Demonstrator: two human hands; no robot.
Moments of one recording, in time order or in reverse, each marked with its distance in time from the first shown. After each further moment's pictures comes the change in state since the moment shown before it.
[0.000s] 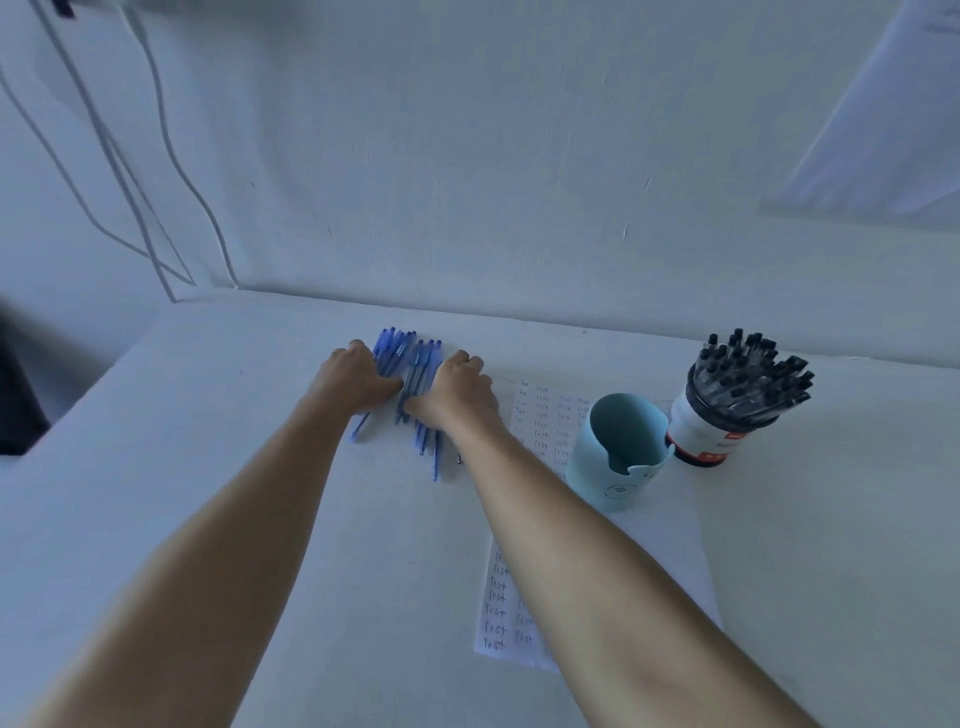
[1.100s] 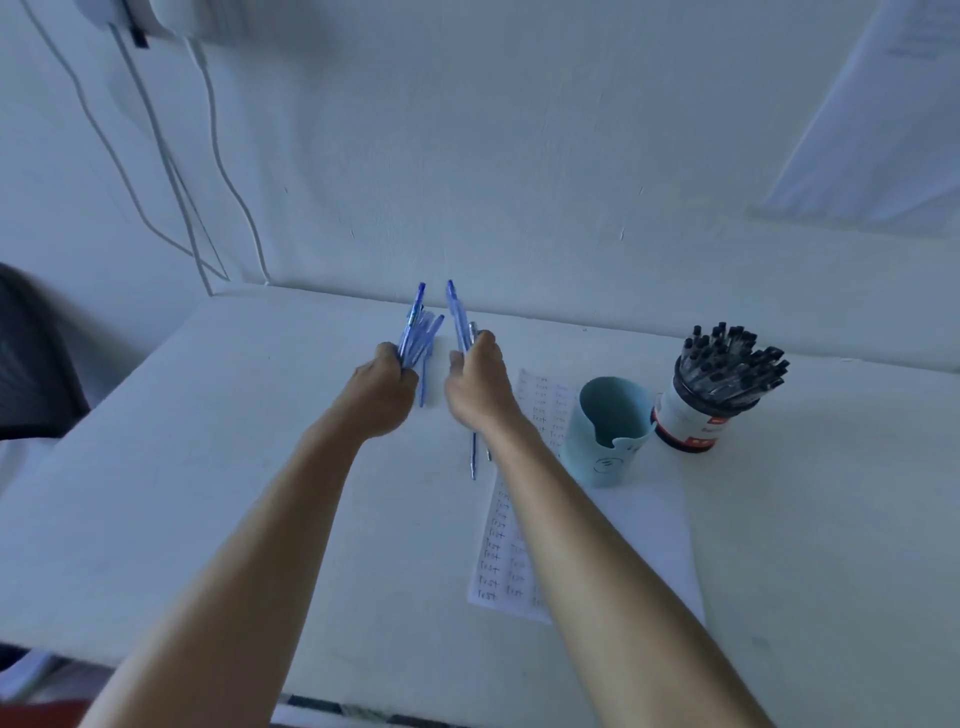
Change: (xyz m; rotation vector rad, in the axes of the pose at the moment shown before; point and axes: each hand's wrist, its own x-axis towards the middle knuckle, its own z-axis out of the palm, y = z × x) left_hand -0.100 0.025 -0.015 -0.251 0.028 0.111; right_hand -0.065 0.012 -0.035 0.424 0.155 -0.250
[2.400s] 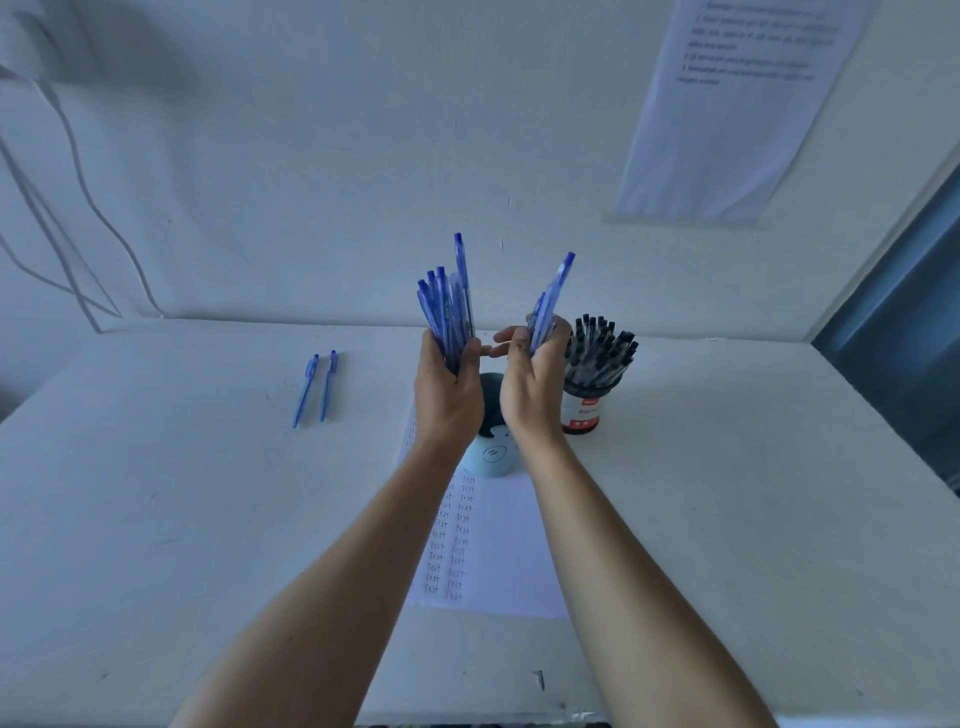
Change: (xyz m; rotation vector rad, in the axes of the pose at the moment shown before) left_hand -0.053 0.151 0.121 -0.806 0.280 0.242; right_hand -0.035 0.073 -0.131 0.463 0.536 -0.213
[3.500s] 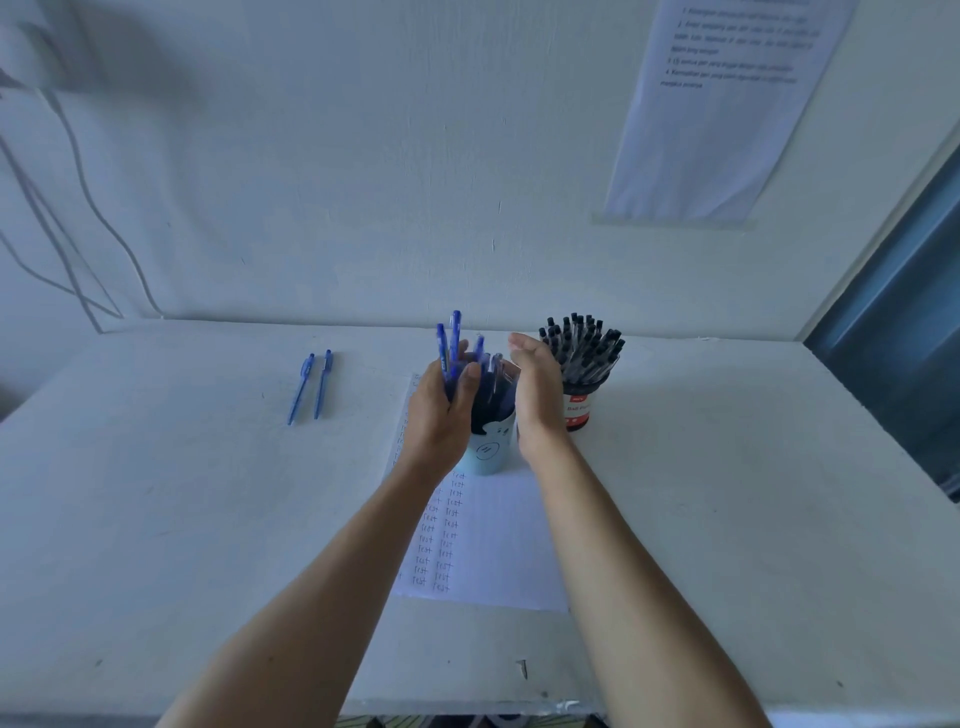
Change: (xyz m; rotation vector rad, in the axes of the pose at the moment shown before) left_hand -0.021 -0.012 -0.010 0.148 -0.192 0.016; right_hand 0.000 0.006 -0.020 0.156 -0.052 0.474
